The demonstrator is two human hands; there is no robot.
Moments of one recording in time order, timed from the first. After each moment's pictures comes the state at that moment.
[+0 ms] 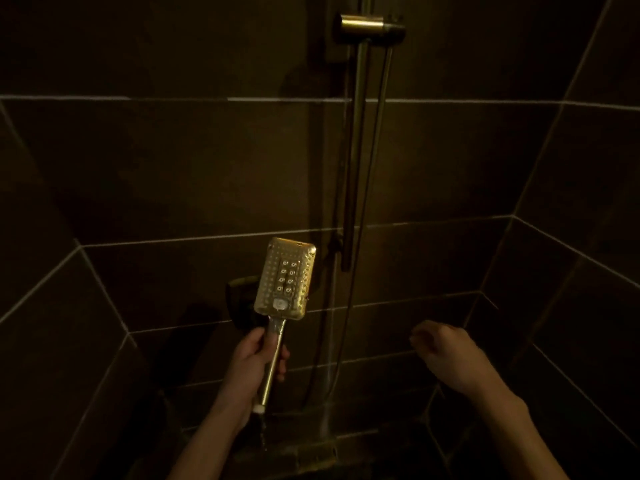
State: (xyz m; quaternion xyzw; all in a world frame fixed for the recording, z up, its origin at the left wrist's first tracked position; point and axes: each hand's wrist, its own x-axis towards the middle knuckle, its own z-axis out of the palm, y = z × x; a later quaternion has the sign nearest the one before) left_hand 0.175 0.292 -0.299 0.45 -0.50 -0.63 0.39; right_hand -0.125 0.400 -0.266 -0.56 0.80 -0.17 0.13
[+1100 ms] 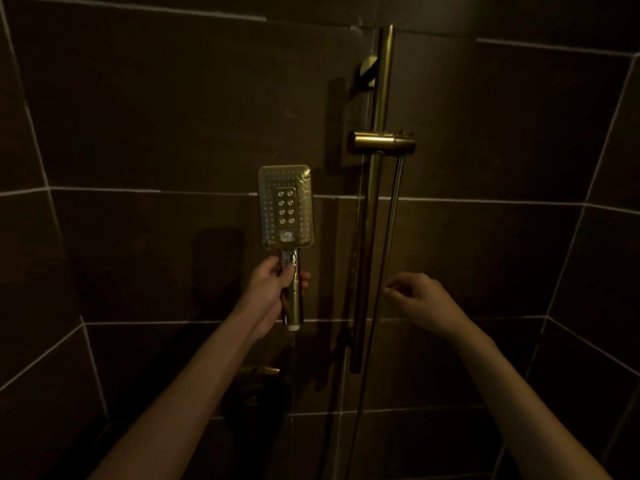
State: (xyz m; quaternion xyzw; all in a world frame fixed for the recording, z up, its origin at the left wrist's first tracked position) left_hand 0.097 0.143 -0.116 0.28 -0.51 -0.62 0.53; right_hand -0.155 0.233 -0.107 -0.66 0.65 -0.34 0.14
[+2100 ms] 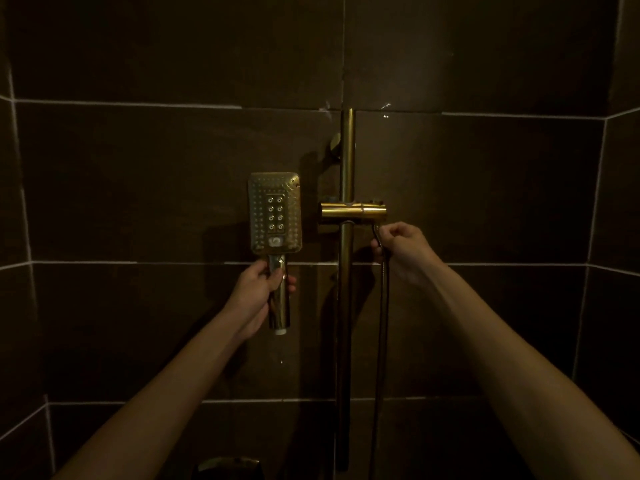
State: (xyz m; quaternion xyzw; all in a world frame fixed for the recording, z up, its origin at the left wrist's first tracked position) left_hand 0.048 0.081 -0.027 0.27 -0.55 -0.55 0.57; right_hand -0.207 0.127 0.042 -0.49 0.43 -0.66 0.36
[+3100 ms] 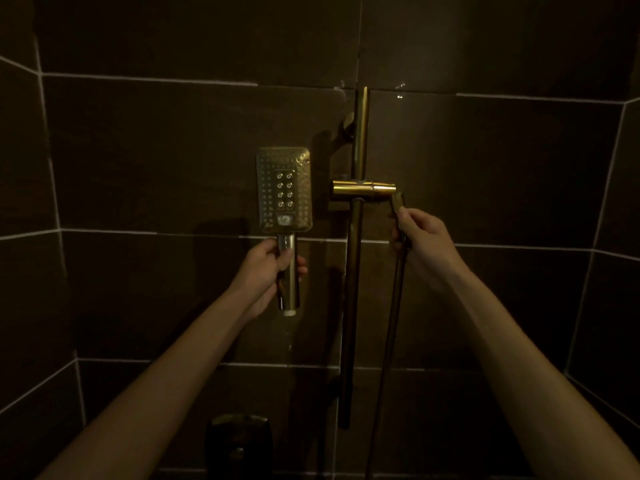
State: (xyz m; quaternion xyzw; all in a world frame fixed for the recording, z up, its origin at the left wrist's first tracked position) left_hand 0.059 0.126 -0.029 0.26 -0.56 -0.54 0.57; right_hand -0.192 0.192 0.019 -0.59 0.42 -0.64 0.26
